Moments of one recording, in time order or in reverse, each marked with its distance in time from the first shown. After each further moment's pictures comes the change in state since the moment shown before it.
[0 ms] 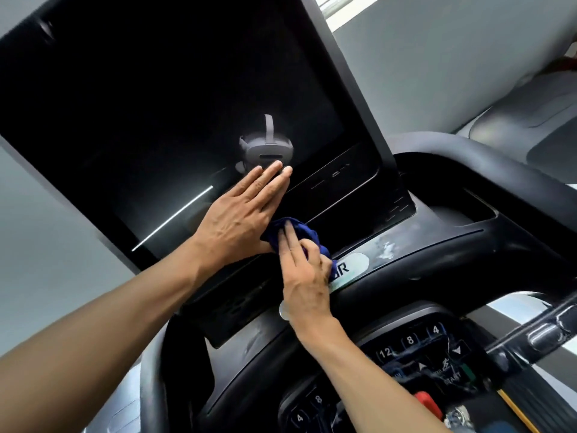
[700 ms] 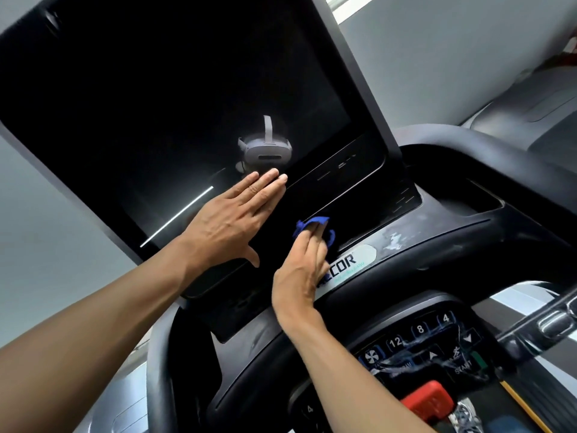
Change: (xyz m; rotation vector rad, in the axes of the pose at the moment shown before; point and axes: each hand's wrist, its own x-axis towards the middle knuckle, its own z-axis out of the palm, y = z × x) left_hand -0.027 -0.014 0.003 0.051 -0.104 0.114; right_hand 0.013 -0.037 0.030 0.176 -0.016 0.558
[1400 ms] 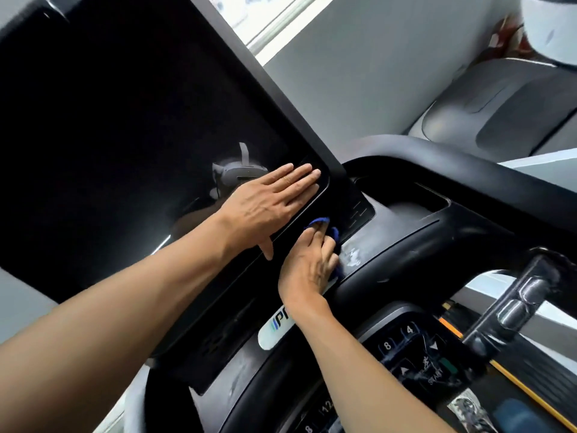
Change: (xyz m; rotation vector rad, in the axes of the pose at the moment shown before) left_hand 0.136 0.016 -0.063 0.144 -0.055 0.289; right_hand 0.075 0.033 -0.049 -0.164 0.000 0.147
